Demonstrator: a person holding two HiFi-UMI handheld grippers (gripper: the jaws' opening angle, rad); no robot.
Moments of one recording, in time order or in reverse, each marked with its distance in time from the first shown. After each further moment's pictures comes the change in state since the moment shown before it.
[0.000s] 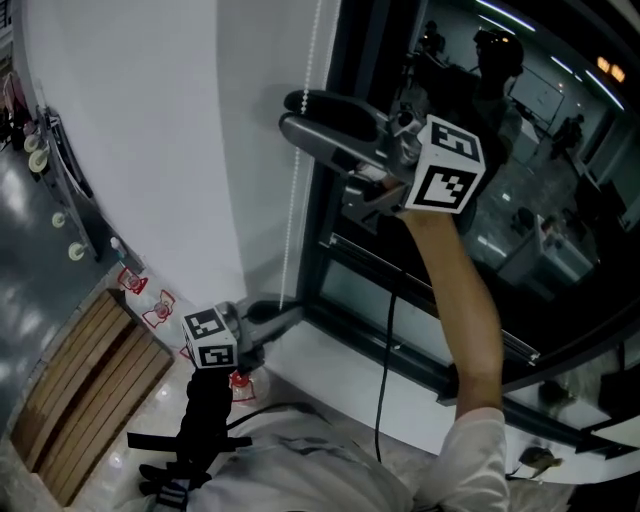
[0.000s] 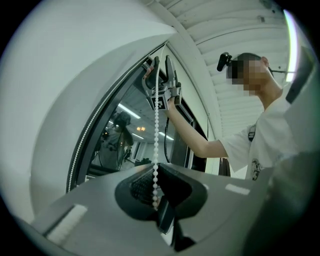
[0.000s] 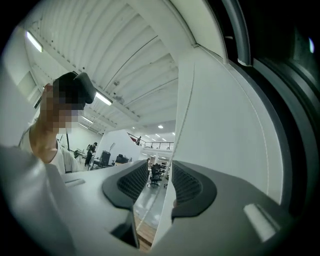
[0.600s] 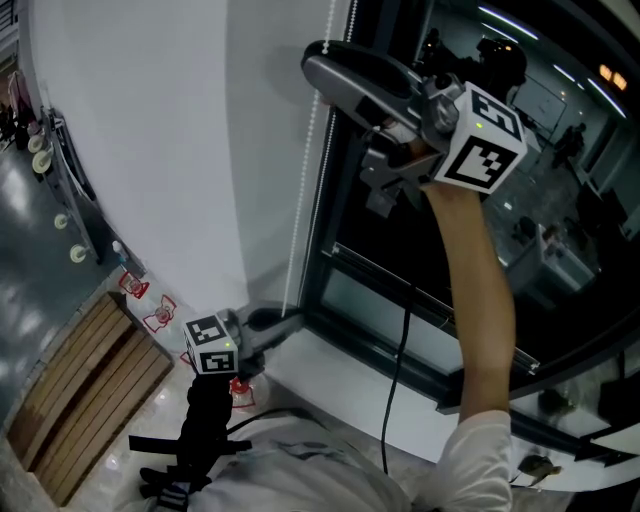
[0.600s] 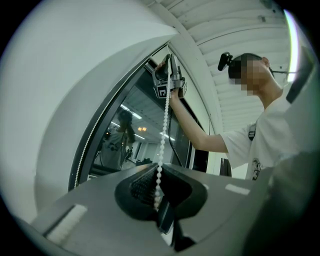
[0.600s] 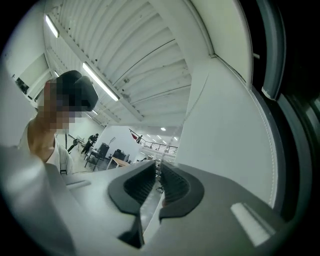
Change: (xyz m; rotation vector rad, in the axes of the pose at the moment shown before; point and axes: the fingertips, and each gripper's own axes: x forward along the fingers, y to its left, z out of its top) left arm -0.003 0.002 -0.001 -0.008 -0.005 0.014; right arm 0.009 0.004 0.074 -0.179 -0.029 0.004
